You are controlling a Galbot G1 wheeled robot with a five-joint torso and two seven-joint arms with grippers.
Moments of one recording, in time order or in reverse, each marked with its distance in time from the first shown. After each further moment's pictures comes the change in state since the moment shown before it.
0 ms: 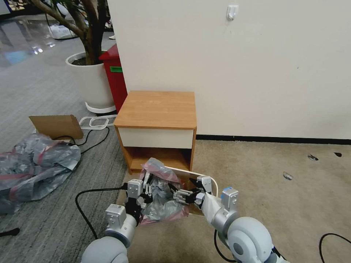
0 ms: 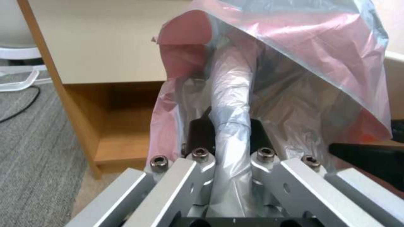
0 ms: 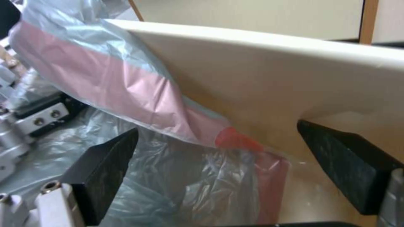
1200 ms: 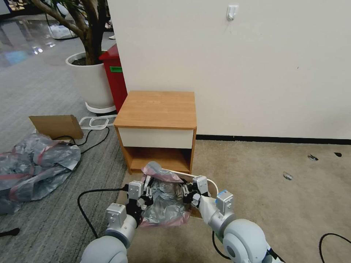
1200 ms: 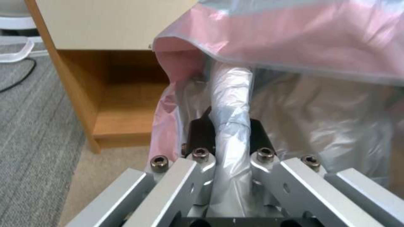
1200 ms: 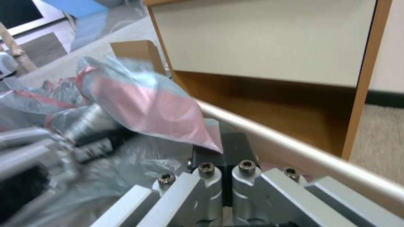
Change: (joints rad) left arm -0.009 -0.003 0.012 0.034 -0.049 0.052 -0.028; right arm -0.036 -0.023 0.013 0.045 -0.144 0.083 -0.099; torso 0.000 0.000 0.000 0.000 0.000
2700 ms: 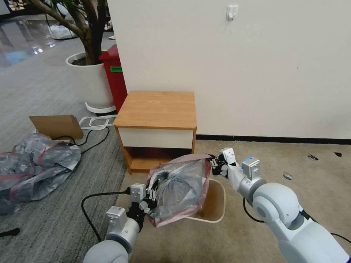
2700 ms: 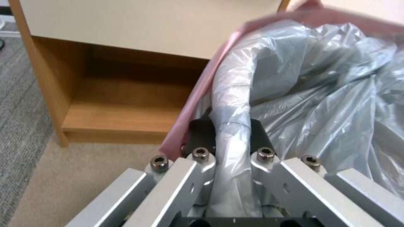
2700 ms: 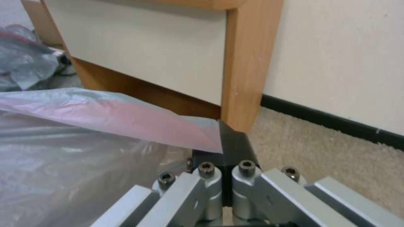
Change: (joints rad) left arm 0.029 -0.031 -0.032 -0.037 -0.110 -0.024 0.039; right arm 0.231 -0.228 0.150 -0.043 0.156 -0.233 0.069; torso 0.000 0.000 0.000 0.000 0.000
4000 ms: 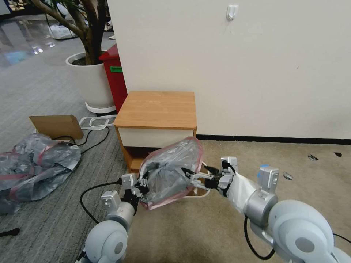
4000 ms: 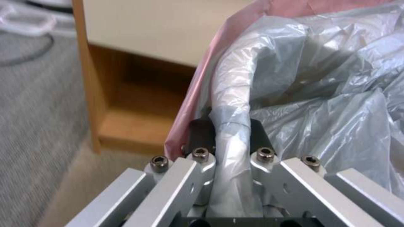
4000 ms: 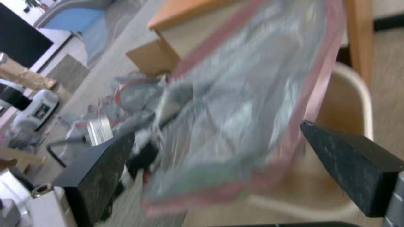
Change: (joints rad) left arm -0.160 -0.003 -0.026 0.131 -0.111 -0.019 -0.110; right arm -0.106 -0.016 -0.051 0.321 0.822 -0.012 0.517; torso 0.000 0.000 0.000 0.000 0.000
